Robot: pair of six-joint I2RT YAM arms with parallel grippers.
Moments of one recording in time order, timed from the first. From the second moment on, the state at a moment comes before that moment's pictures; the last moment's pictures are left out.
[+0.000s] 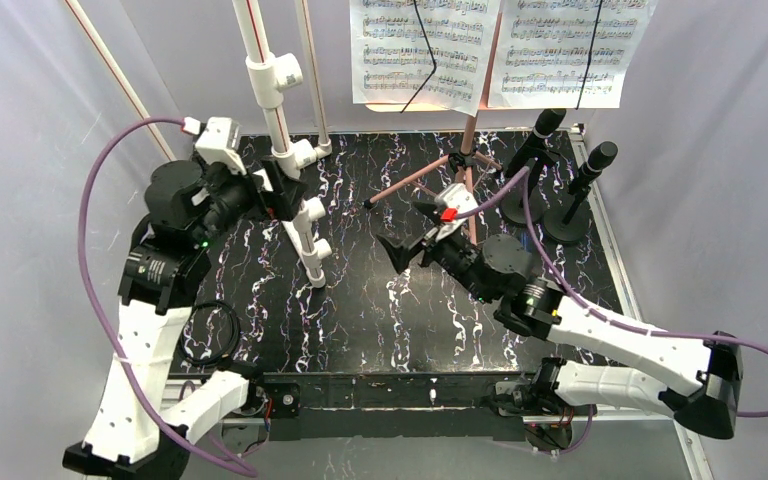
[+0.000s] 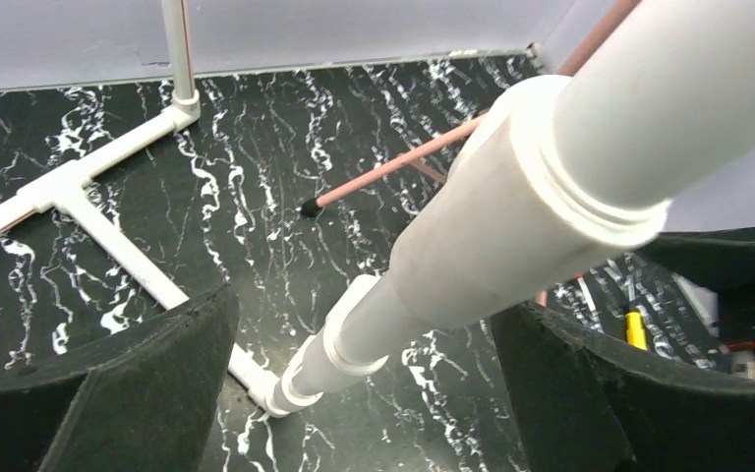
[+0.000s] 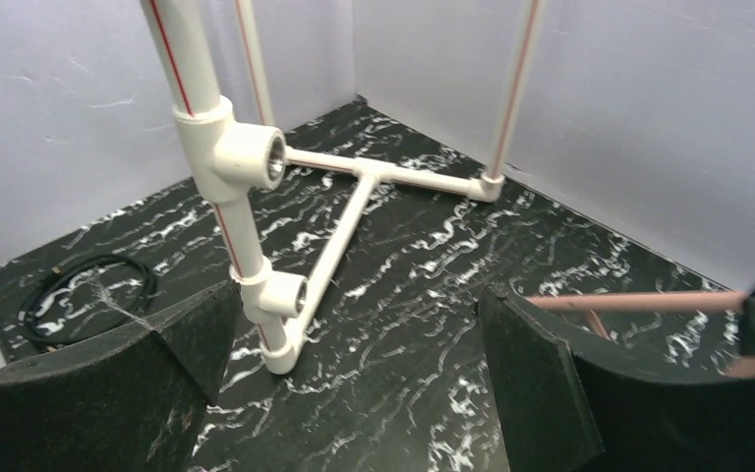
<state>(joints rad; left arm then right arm) -0.24 0.92 1.41 -0.69 0.22 -0.25 1.11 1.02 0.86 0.29 0.27 -0.02</state>
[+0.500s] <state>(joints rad) -0.56 0.93 1.28 -0.60 -0.43 -0.08 1.11 0.73 0.75 0.11 0.44 -0.04</state>
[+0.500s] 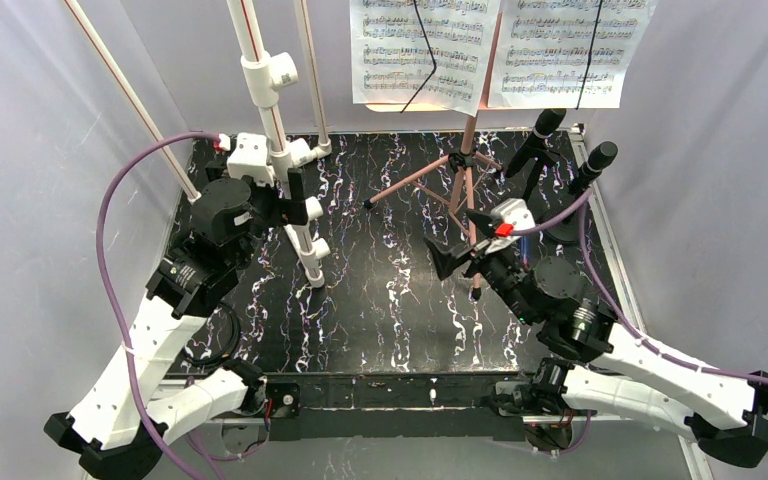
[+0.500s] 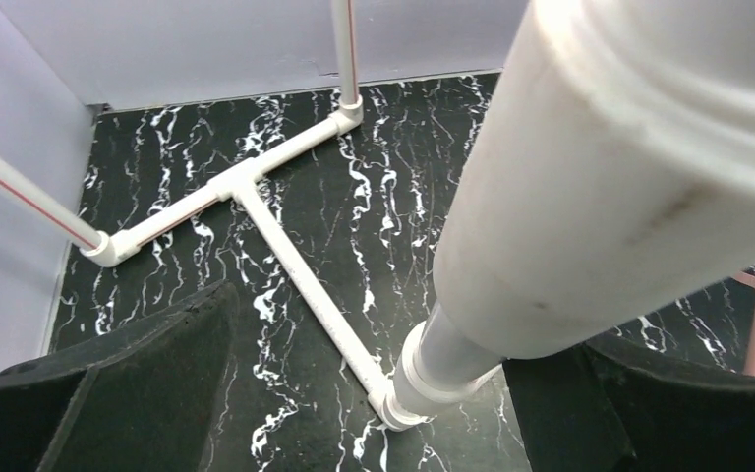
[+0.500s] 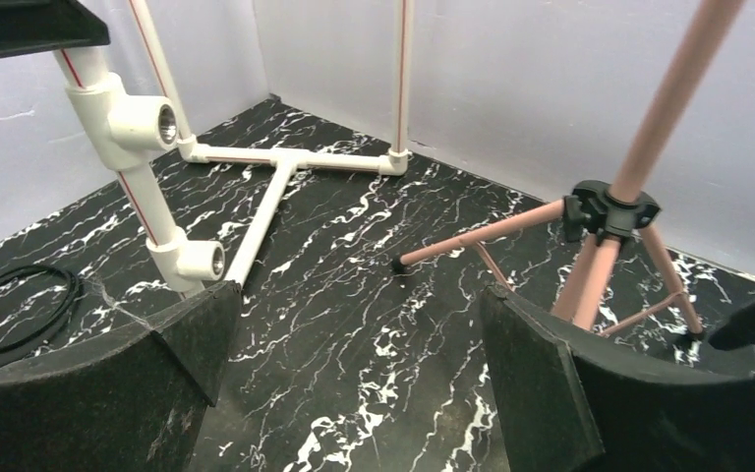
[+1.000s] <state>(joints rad) -0.50 0.84 1.17 -0.51 -0.68 0.00 1.11 0.58 0.74 -0.04 0.49 -0.09</state>
